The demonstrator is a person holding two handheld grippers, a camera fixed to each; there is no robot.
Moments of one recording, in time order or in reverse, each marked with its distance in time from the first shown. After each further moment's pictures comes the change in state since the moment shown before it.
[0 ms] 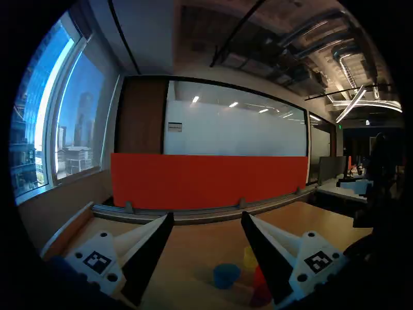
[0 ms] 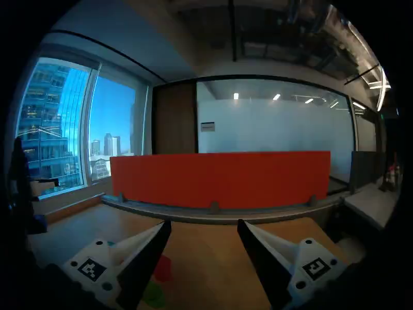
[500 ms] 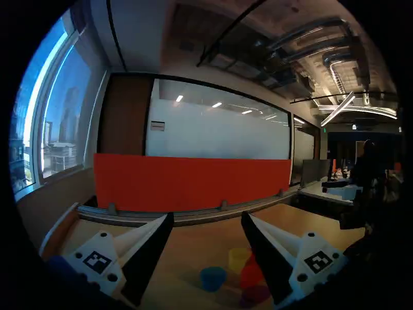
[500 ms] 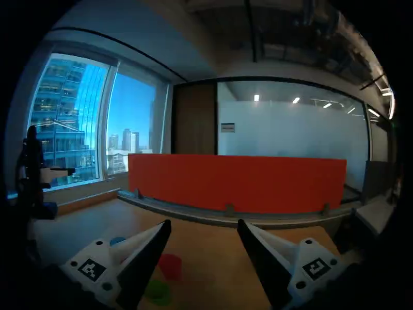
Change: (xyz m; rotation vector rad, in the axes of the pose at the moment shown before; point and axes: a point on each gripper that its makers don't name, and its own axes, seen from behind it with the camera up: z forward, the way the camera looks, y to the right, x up) left arm 0.011 0.017 0.006 -0.138 -0.006 -0.024; right arm 0.007 -0.027 -0.002 0.155 0.002 -0.058
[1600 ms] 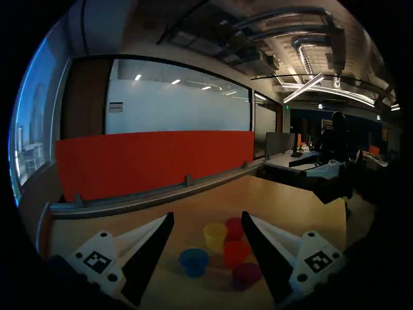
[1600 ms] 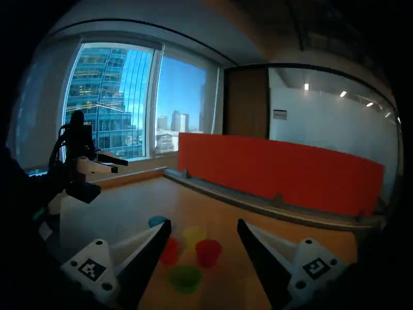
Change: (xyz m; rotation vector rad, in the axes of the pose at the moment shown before) left arm -0.060 0.030 0.014 -0.284 -0.162 0.064; right arm -0.041 -0.078 0.000 0.334 -0.140 -0.075
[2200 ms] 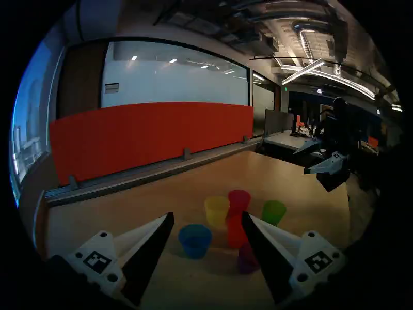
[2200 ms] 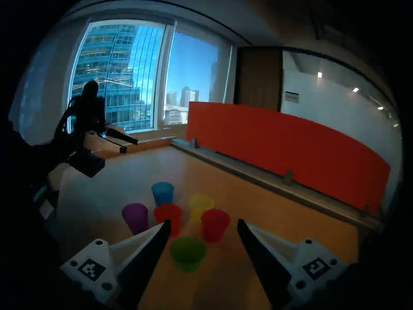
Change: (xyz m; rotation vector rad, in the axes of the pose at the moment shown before) left arm -0.070 -0.012 0.019 -0.020 -0.148 0.005; right arm -0.079 -0.010 0.009 0.041 -0.167 -0.060
